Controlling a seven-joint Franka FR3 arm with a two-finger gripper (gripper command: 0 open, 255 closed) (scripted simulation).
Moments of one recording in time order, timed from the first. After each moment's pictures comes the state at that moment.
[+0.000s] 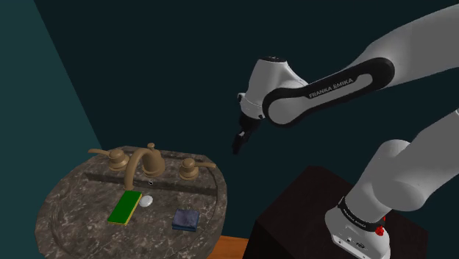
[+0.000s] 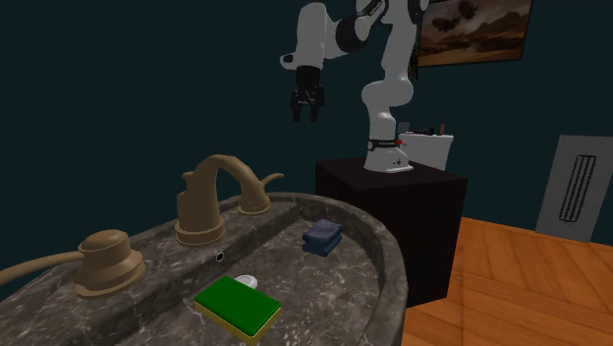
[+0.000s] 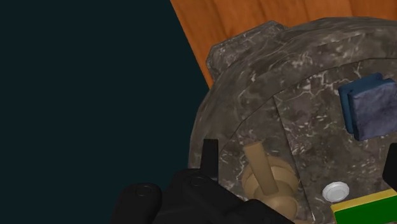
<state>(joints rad) 0.15 -0.29 0.27 -2.53 0.17 2.38 -0.03</state>
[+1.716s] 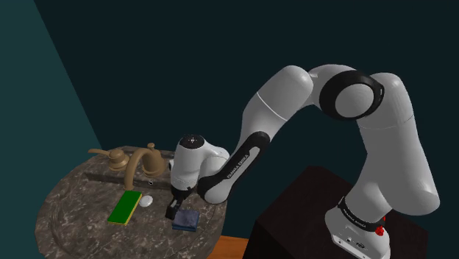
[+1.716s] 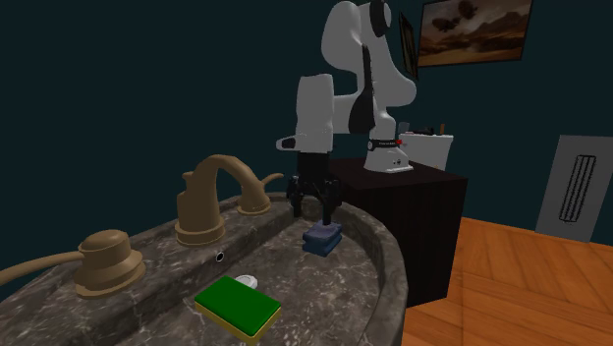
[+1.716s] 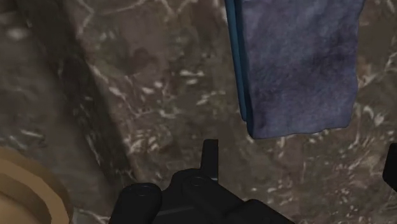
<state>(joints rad) 0.46 0.66 0.28 -1.95 -0.22 2.77 0.32</state>
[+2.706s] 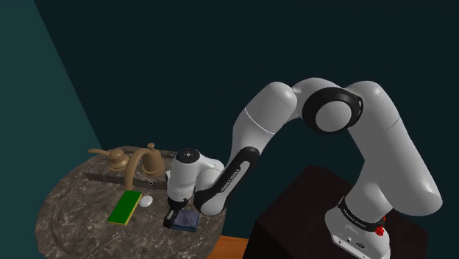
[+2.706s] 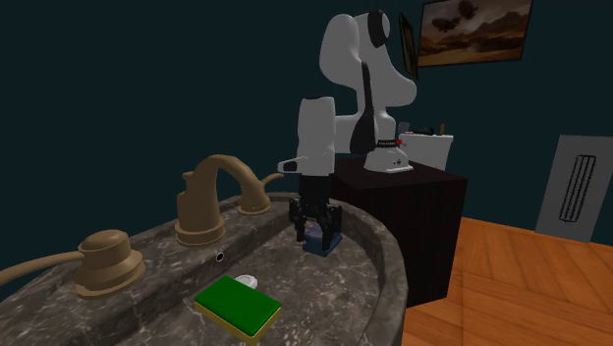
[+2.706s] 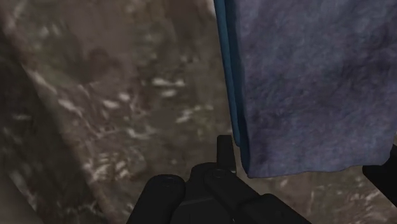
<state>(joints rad) 0.51 0.79 0.24 -1.86 -0.24 2.82 0.34</state>
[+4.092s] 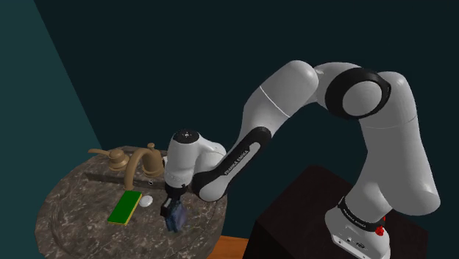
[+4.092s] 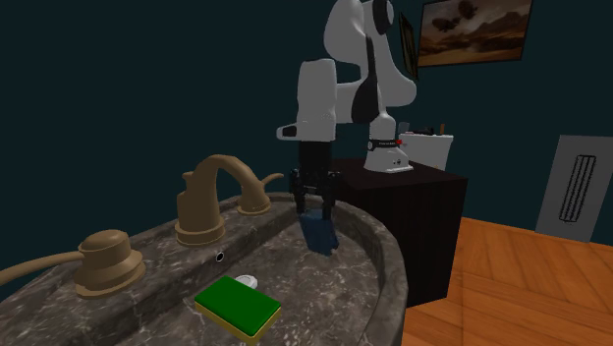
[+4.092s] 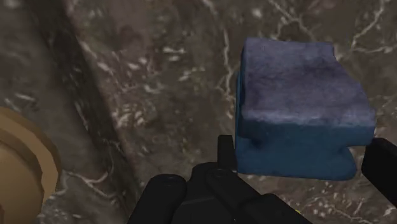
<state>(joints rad) 0.46 0.63 0.30 -1.91 -0.20 2.70 0.31</state>
